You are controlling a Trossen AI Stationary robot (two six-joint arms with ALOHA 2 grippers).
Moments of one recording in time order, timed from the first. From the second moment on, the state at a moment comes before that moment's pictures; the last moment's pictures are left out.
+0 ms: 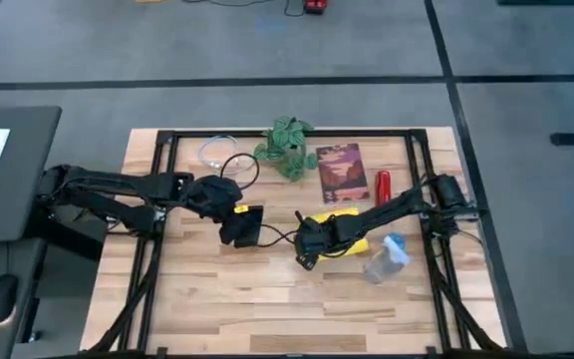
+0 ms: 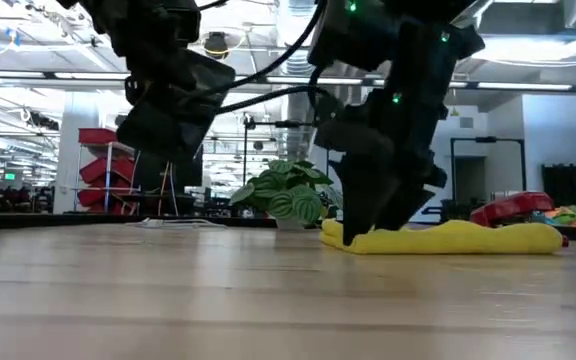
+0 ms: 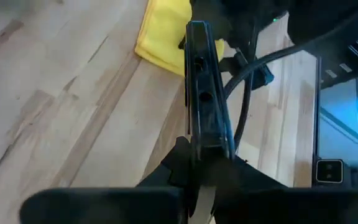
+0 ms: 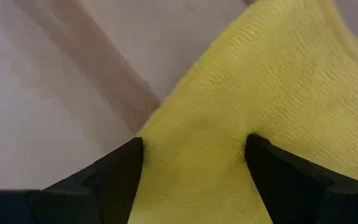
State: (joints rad) left arm 0.01 1.10 0.85 -0.50 0.08 -0.55; right arm 0.21 1.99 1.21 -0.54 0.20 0.93
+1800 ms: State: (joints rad) left arm 0.02 1.05 0.87 -0.06 -0.02 -0.81; right arm 0.14 1.73 1.54 -0.33 0.20 0.30
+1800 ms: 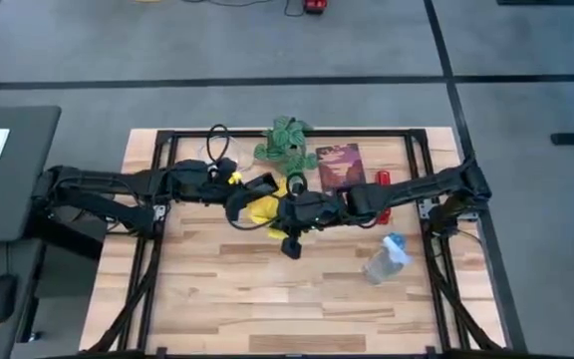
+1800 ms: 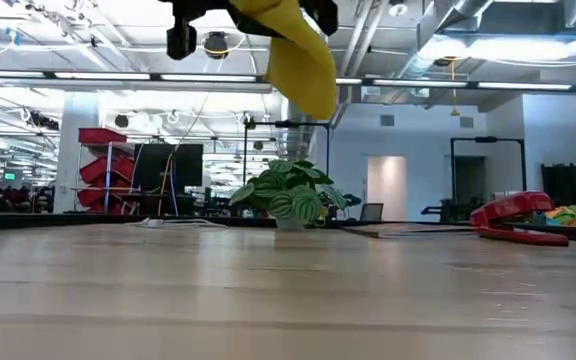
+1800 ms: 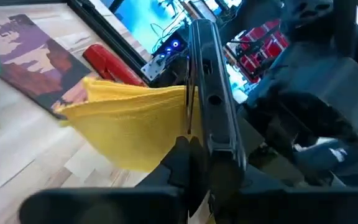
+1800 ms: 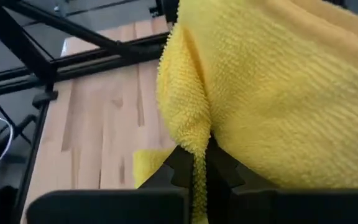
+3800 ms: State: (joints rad) left arm -0.03 1.03 0.87 -0.07 0.04 -0.69; right arm 0.05 1.71 1.57 -0.17 0.10 0.15
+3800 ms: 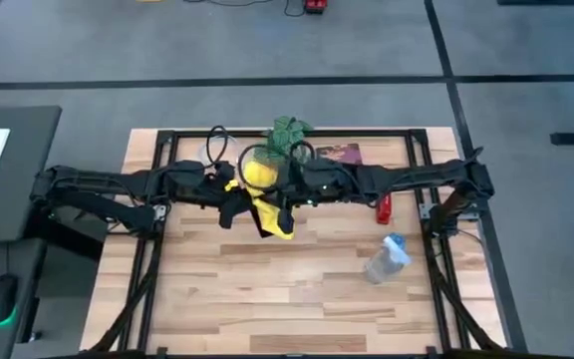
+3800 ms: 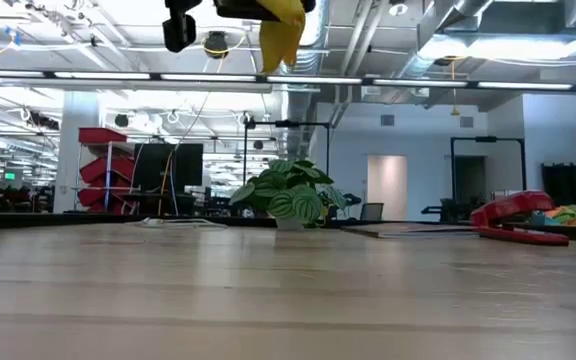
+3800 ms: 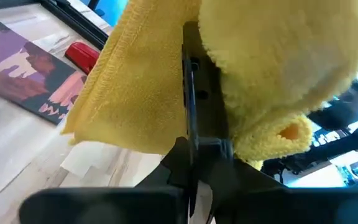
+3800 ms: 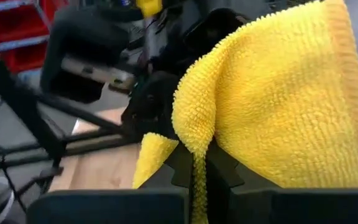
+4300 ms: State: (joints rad) left arm -0.08 1.12 0.87 -0.16 0.03 -0.68; right arm 0.06 1.80 1.56 -0.09 0.06 0.24
